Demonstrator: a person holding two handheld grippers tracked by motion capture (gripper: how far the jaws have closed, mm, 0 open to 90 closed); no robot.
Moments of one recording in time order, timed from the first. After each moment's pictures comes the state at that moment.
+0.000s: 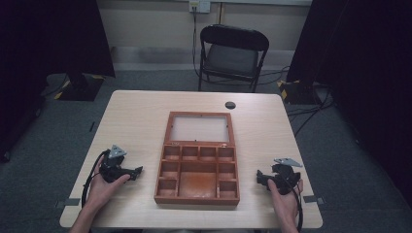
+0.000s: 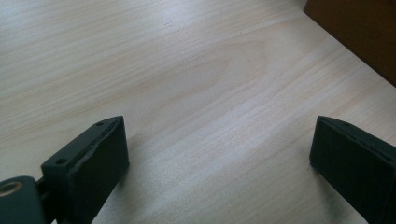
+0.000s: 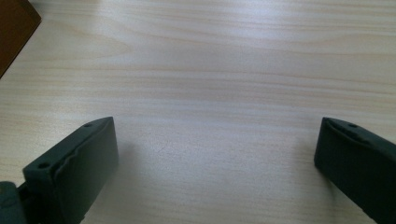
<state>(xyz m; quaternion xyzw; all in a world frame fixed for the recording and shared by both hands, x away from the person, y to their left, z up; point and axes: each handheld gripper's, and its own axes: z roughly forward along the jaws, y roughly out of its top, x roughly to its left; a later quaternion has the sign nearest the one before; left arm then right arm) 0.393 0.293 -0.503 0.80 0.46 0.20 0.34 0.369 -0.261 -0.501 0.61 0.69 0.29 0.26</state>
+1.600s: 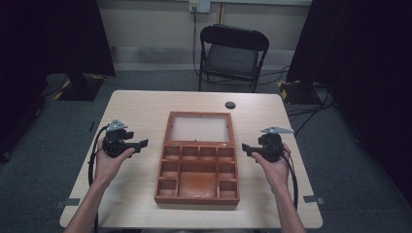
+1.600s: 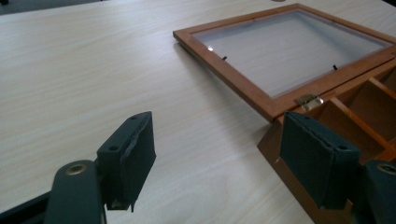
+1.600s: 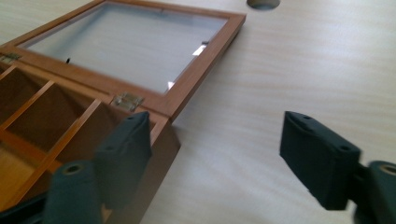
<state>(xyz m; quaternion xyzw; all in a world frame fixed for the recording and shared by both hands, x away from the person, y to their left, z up) 0.434 0.272 -0.425 0.76 0.46 0.19 0.42 0.429 -0.220 -0.424 0.50 0.75 0.39 0.19</state>
